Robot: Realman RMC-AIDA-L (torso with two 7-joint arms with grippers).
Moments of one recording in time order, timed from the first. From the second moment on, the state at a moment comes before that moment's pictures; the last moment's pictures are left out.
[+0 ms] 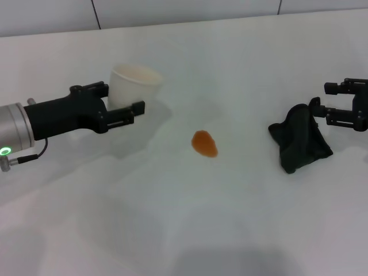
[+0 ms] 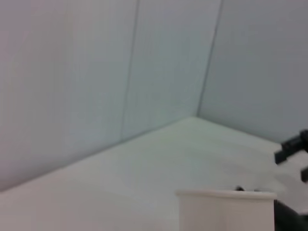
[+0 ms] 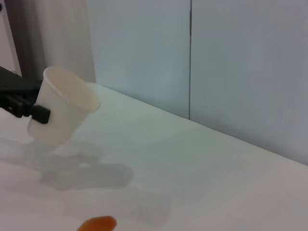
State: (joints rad) left arm -0.85 -2.08 2.85 -0.40 -0.35 1.49 -1.11; right arm 0.67 2.01 -2.82 0.74 0.40 -1.71 0.99
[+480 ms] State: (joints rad) left arm -0.84 -2.08 2.84 -0.33 -0.35 1.36 -1.19; right arm 0.67 2.01 -2.82 0.74 0.40 -1.71 0.99
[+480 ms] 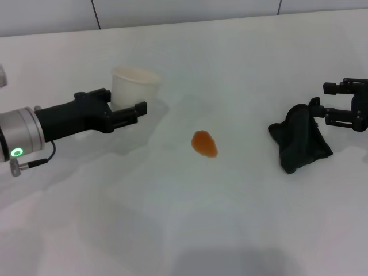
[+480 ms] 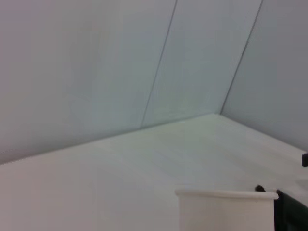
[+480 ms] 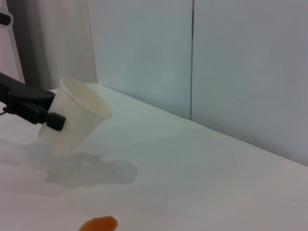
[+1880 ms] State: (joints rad) left arm -0.78 -2.08 2.84 -0.20 -0.40 1.24 -0.97; right arm 0.65 2.01 -2.82 0.73 0.43 -1.71 0.98
